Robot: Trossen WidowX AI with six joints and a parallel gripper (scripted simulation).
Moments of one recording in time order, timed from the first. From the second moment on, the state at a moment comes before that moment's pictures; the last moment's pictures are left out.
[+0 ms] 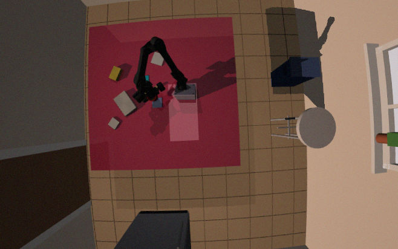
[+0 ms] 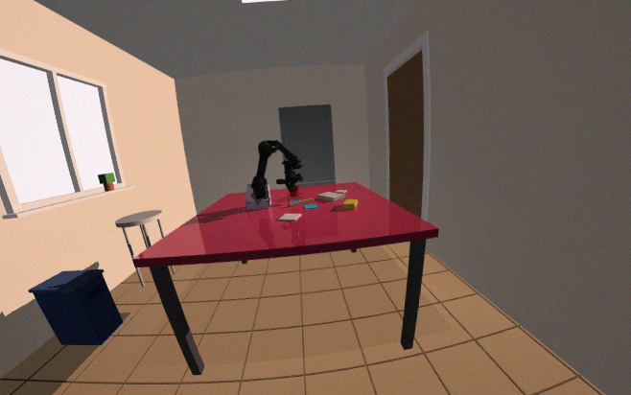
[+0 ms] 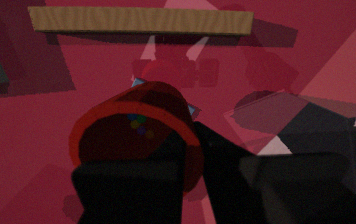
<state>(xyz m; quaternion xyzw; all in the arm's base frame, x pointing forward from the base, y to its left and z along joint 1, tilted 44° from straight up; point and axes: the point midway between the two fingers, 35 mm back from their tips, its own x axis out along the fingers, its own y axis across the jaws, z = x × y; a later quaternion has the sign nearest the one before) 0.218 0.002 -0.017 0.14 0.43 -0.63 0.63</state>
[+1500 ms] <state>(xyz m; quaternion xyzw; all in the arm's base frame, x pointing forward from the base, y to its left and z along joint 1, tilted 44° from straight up) 0.253 -0.076 0.042 0.14 0.43 -0.63 0.63</state>
